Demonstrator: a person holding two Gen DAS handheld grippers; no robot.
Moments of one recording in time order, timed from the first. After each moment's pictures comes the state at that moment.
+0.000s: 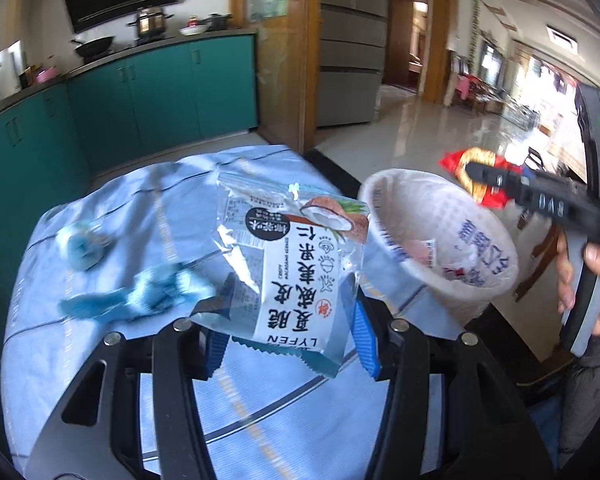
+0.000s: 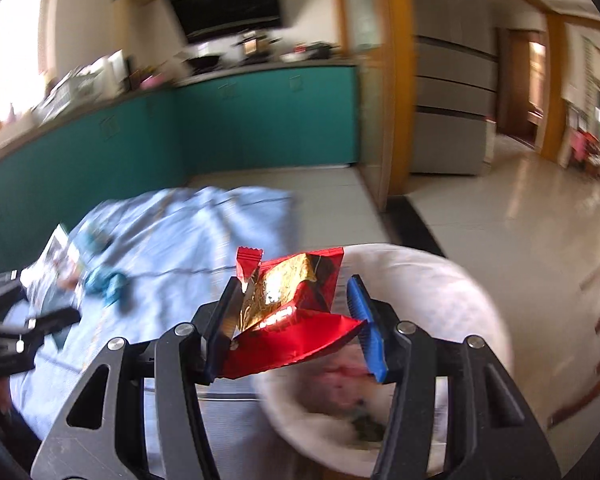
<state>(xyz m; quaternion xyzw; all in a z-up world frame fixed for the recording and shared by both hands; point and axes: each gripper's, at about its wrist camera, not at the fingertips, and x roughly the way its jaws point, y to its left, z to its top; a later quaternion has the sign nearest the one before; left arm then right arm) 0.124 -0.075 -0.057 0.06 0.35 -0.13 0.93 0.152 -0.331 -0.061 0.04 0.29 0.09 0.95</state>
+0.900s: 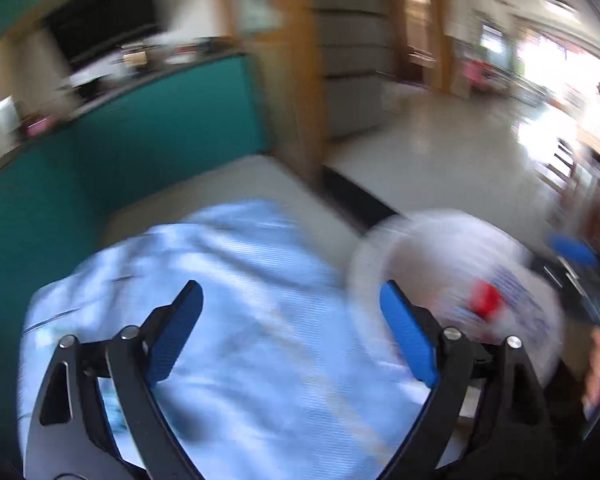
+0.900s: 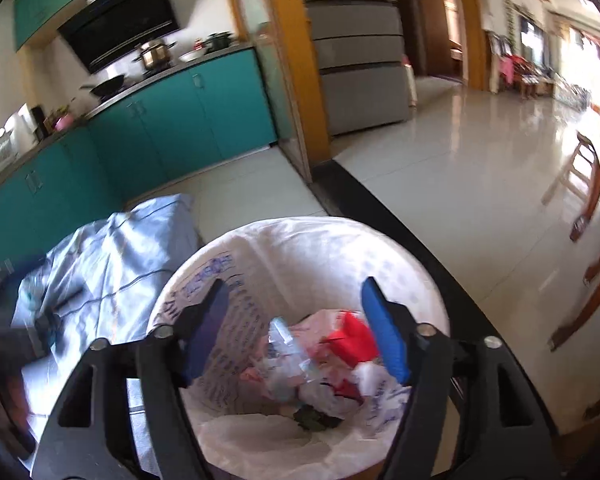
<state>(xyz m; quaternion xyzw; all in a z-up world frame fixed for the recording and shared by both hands) 0.237 -0.124 -0.048 0.10 0.31 -0.04 0.94 0.183 -0.374 -0.098 0.10 0.33 0.00 0.94</state>
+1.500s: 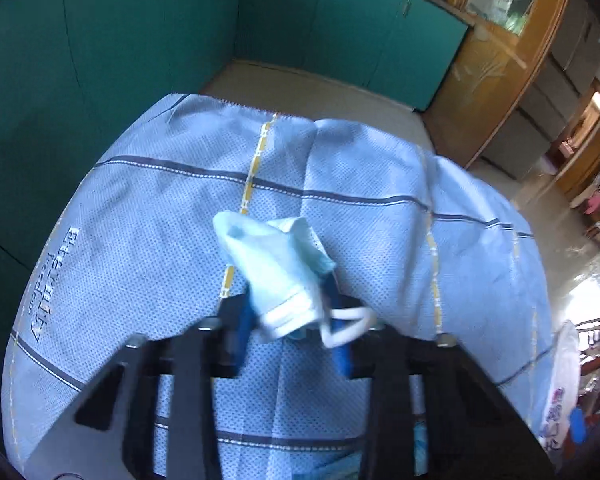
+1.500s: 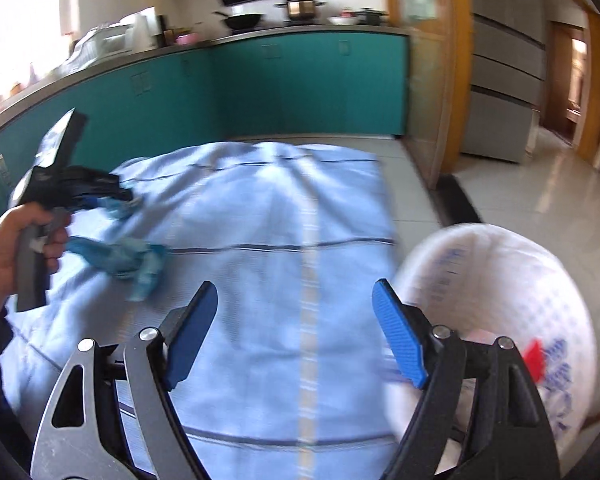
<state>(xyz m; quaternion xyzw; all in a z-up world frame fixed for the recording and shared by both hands) 0.303 0.159 -0.128 -0.17 0.45 0.11 0.87 0.195 -0.171 -0.106 -0.02 0.34 0.22 0.91</state>
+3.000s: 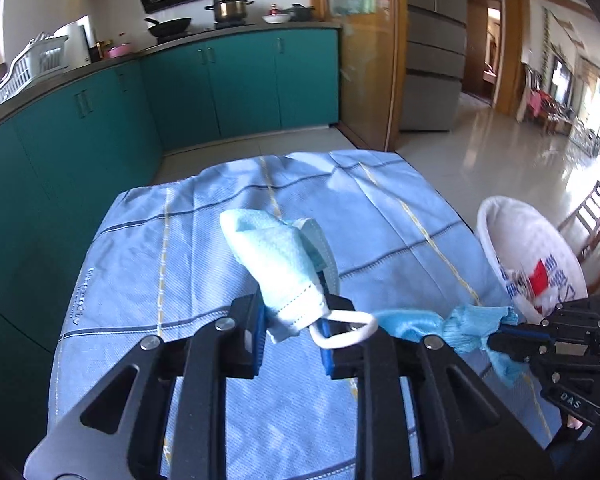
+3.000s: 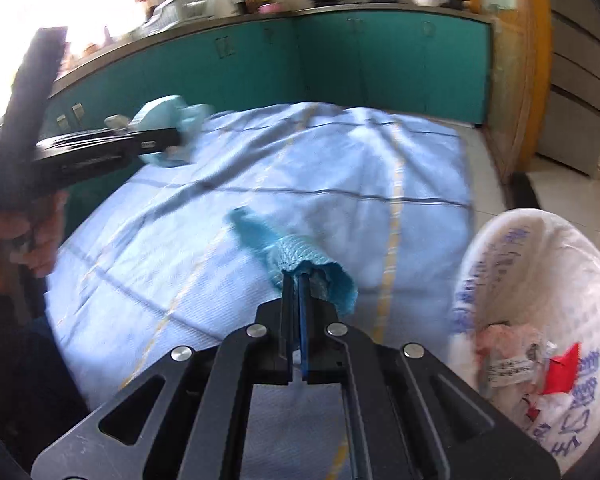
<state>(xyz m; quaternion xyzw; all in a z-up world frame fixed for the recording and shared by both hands) 0.164 0.018 -0.060 0.04 0.36 0.01 0.93 0.152 -0.184 -0.109 -0.03 0.37 0.36 0.85</state>
